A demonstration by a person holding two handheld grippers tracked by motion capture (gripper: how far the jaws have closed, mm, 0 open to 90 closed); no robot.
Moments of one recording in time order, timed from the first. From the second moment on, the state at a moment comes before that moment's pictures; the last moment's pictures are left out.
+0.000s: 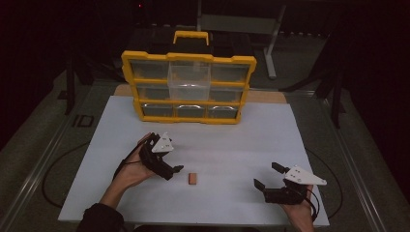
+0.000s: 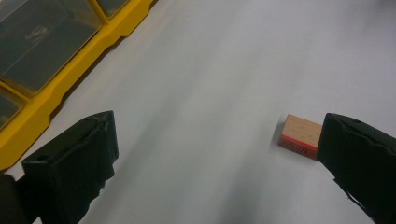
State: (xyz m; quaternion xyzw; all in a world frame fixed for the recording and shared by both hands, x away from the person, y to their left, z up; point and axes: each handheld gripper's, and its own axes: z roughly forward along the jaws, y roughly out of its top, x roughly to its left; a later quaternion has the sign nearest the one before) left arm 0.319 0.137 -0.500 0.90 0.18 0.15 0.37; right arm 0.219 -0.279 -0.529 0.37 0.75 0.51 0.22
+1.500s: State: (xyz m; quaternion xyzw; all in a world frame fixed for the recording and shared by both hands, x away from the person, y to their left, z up) left arm 0.309 0.095 -0.527 0.94 0.13 0.08 0.31; right arm 0.220 -0.279 -0.529 0.38 0.75 0.50 0.21
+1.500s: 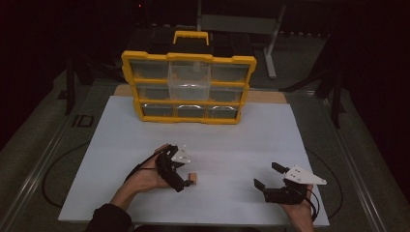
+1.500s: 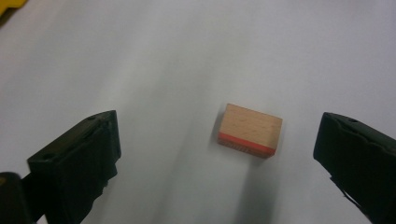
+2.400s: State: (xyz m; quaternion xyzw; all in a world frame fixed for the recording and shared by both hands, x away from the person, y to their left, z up) left arm 0.318 0.081 -0.544 0.96 0.09 -0.01 0.28; right arm 0.220 -0.280 -0.530 0.38 0.75 0.50 0.21
